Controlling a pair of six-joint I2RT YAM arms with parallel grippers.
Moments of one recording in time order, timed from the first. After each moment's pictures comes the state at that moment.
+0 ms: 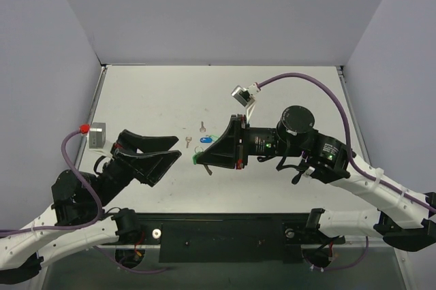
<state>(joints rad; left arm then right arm) -1.14 0.41 0.78 0.09 -0.19 -0.70 1.09 1.11 1.36 -0.25 -0.42 0.79</state>
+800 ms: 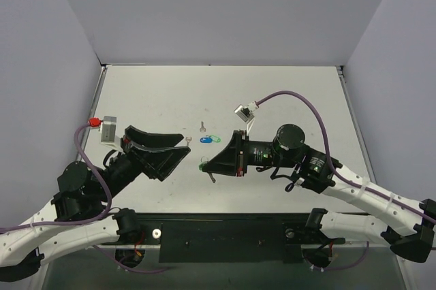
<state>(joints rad) -1.14 0.50 0.87 -0.03 -0.22 -0.65 1.03 0.99 1.00 -0.03 -0.43 0.91</state>
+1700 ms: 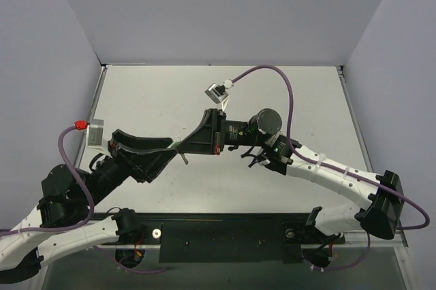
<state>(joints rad) -1.14 0.44 0.92 -0.16 -0.22 -0.61 1.00 1.30 1.08 0.56 -0.61 1.20</state>
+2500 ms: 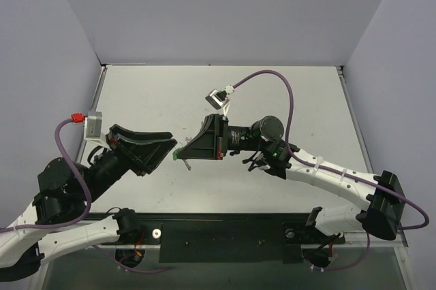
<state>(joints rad) -1.14 0.51 1.04 -0.24 -0.27 -0.61 1.00 1.31 1.00 0.73 -0.64 1.32</state>
